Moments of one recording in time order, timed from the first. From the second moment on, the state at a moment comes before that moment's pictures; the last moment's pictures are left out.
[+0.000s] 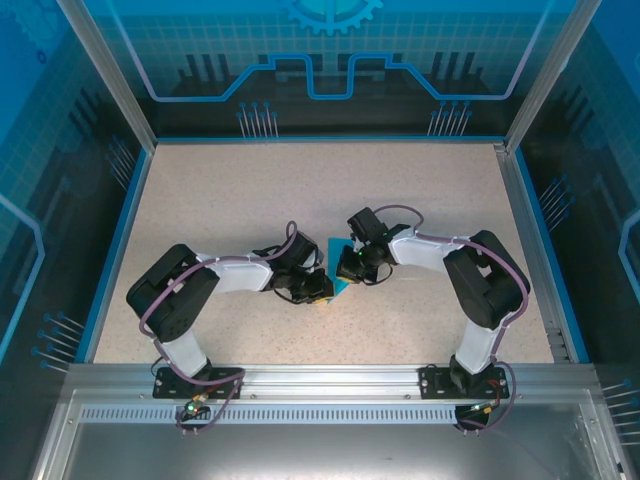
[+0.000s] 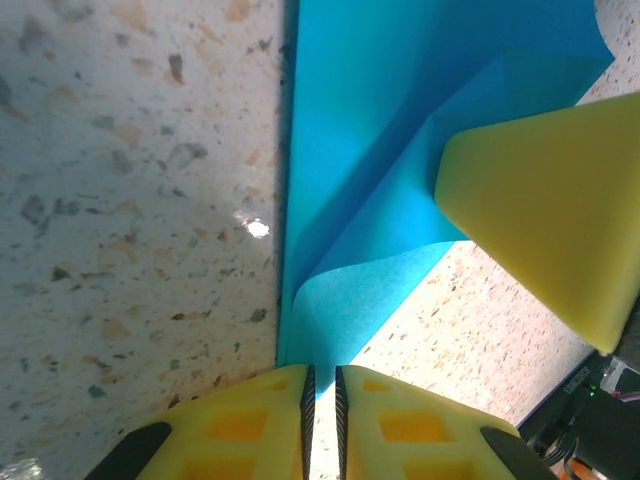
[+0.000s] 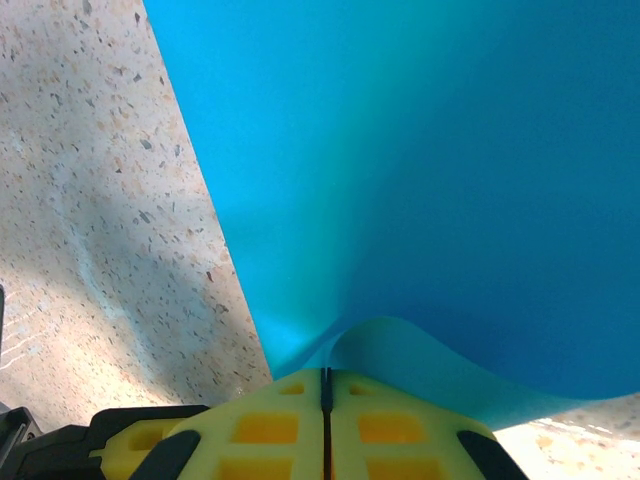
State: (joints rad) left arm -0.67 1.72 0.80 -0.13 0.48 -0.93; right arm 0.60 1.79 1.01 -0.41 -0.39 0.90
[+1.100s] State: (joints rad) left arm -0.70 1.69 0.80 -0.08 0.46 -0.92; right arm 0.60 1.79 1.01 -0.39 -0.39 0.93
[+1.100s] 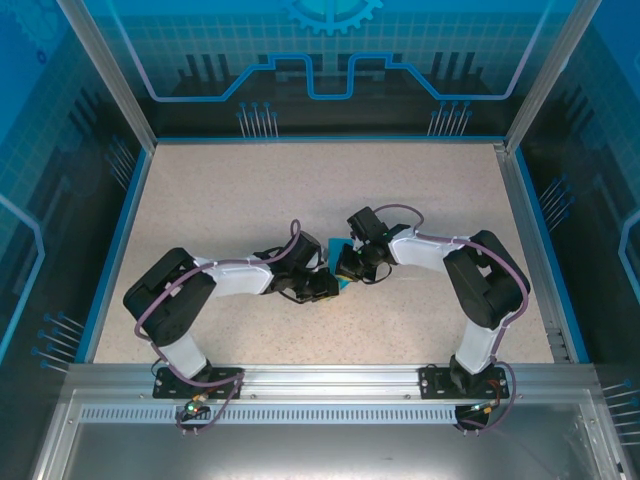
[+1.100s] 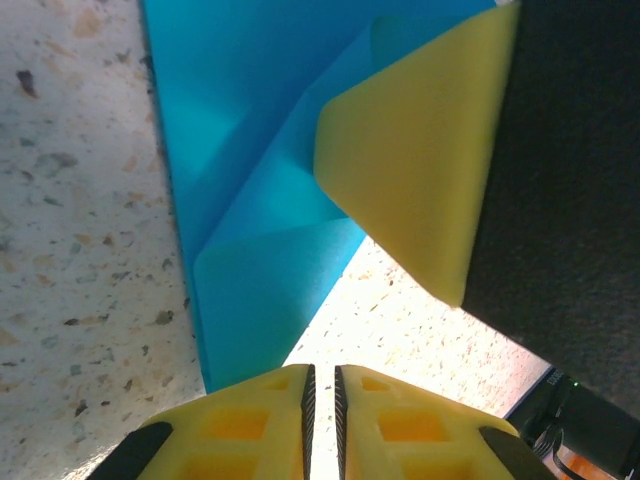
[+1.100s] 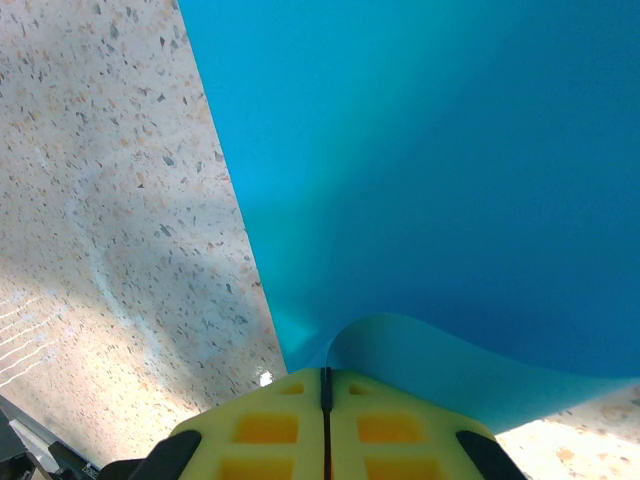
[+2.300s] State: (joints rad) left arm -0.70 1.72 0.80 -0.09 0.42 -0.92; right arm 0.60 1.81 1.01 -0.39 -0.39 0.93
